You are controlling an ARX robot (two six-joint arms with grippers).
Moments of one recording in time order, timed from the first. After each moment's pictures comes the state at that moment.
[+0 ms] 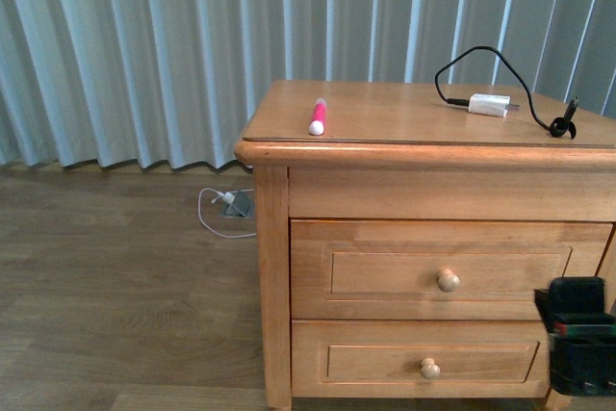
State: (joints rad) left arm 0.00 0.00 0.02 0.00 0.00 0.00; right arm 0.24 1.54 0.43 0.74 0.19 0.06
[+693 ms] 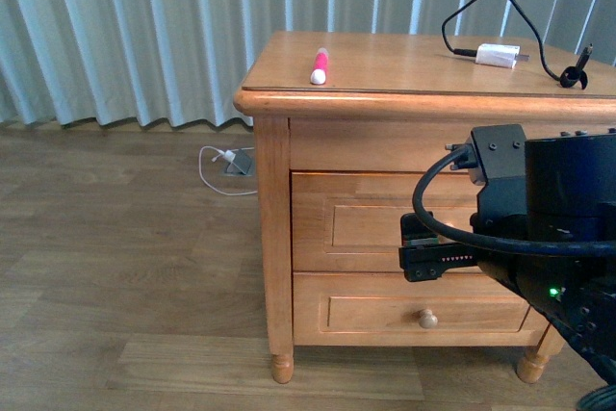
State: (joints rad) left arm 0.00 0.00 0.02 0.00 0.00 0.00; right arm 0.28 2.12 0.90 0.83 0.18 0.01
